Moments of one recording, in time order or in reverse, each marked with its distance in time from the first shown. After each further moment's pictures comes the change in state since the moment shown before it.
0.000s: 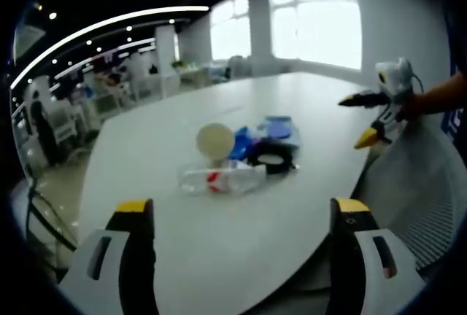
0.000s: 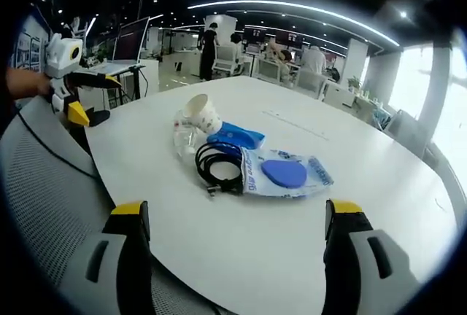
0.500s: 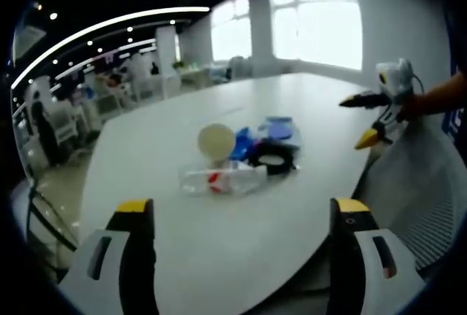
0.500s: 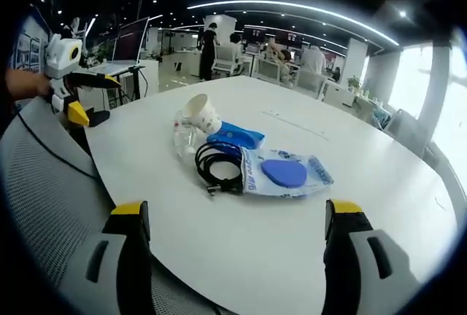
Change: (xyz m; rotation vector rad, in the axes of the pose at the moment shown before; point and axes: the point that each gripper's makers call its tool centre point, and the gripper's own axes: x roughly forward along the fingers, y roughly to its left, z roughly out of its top) left arm -0.001 0.000 0.001 0.000 -0.005 0.005; right arm 0.000 -0.001 -0.001 0.005 0.000 0.000
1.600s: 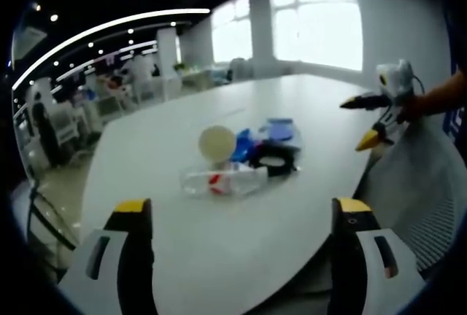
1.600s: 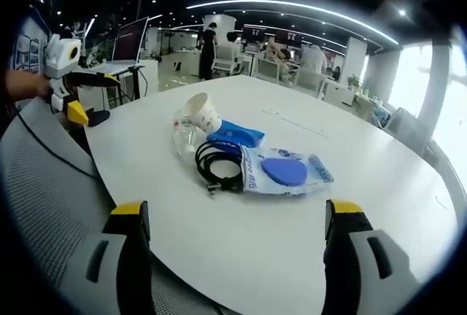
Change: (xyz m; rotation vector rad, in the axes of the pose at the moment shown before) left arm -0.001 0.001 0.001 0.004 -0.009 0.007; right arm -0.001 0.000 -0.002 0.005 0.004 0.001
